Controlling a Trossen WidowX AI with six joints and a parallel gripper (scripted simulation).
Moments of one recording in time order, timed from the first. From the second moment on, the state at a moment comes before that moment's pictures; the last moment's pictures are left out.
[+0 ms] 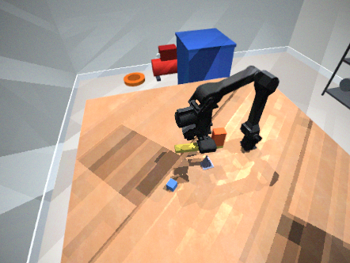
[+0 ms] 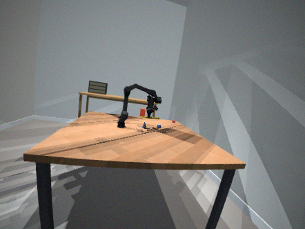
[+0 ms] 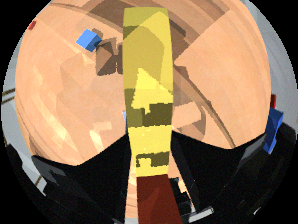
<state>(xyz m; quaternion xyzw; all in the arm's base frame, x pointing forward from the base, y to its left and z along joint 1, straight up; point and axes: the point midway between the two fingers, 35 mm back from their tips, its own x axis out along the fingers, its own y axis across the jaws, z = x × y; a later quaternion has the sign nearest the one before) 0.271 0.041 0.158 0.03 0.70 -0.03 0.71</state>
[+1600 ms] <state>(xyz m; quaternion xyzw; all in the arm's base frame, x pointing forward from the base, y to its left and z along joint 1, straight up) 0.272 0.061 0.115 -0.02 0.70 0.02 0.71</state>
